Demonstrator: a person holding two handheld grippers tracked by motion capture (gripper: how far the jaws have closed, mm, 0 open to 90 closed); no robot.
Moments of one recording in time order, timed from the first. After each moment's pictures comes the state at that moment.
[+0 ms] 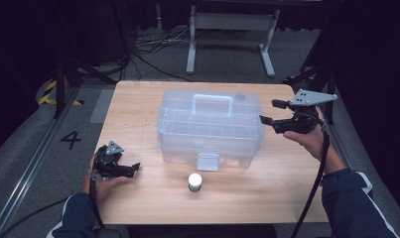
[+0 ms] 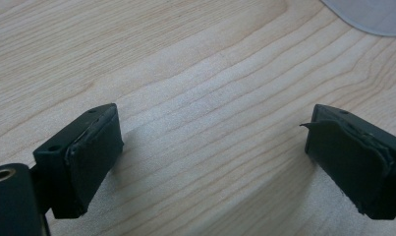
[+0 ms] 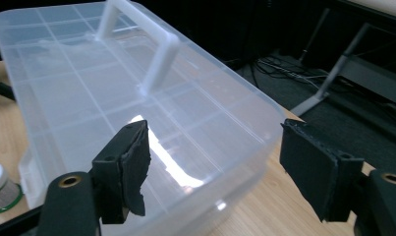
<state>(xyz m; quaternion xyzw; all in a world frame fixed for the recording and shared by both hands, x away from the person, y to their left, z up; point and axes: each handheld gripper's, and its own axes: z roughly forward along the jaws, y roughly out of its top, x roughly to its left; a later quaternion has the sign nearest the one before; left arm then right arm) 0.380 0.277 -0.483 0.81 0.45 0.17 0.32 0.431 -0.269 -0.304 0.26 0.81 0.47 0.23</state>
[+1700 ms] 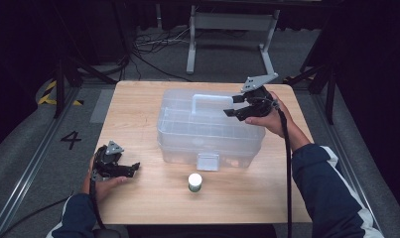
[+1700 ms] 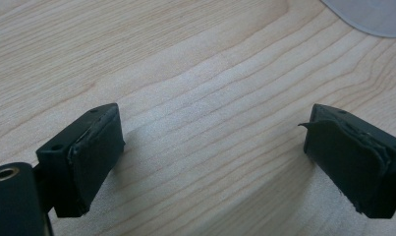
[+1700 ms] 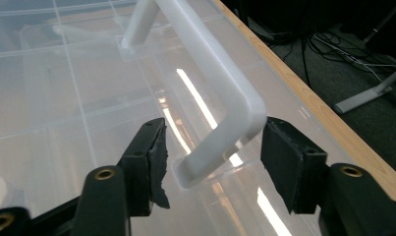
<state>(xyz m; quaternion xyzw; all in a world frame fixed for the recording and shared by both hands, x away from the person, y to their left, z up) 0.380 0.277 -0.483 0.81 0.46 0.17 0.32 0.486 -0.176 -0.305 0.20 0.88 0.40 0.16</state>
